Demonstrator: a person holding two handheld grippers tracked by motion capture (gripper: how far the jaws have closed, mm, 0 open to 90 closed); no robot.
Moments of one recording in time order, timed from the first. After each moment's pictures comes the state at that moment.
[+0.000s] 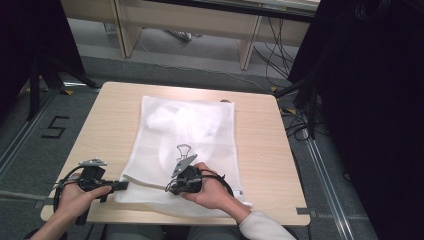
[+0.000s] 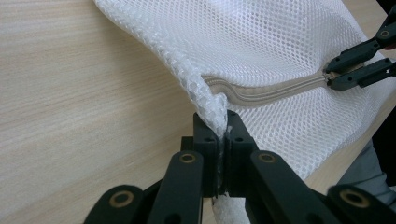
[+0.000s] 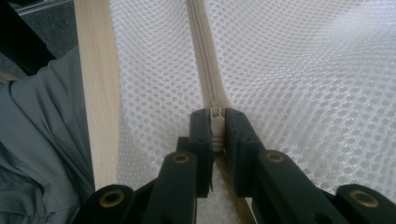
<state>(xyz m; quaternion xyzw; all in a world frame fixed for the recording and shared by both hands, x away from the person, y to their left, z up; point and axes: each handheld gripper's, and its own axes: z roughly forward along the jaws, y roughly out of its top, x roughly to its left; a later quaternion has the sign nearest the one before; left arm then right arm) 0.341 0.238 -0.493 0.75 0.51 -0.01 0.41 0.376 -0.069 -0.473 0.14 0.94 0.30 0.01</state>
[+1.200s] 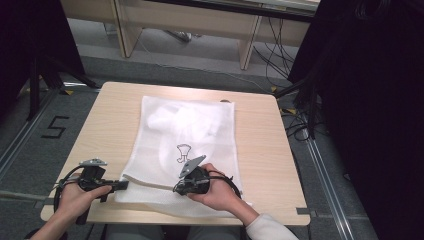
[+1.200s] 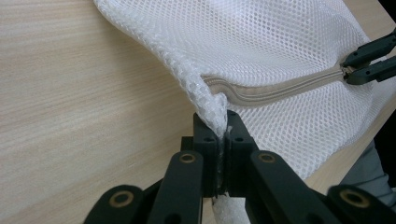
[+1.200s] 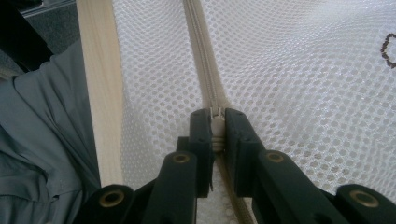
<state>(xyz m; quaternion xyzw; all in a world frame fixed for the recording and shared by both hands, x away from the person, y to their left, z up) 0.342 0.237 -0.492 0.75 0.51 -0.01 0.41 0.372 -0.088 -0.469 0.15 0.94 0.30 0.01</state>
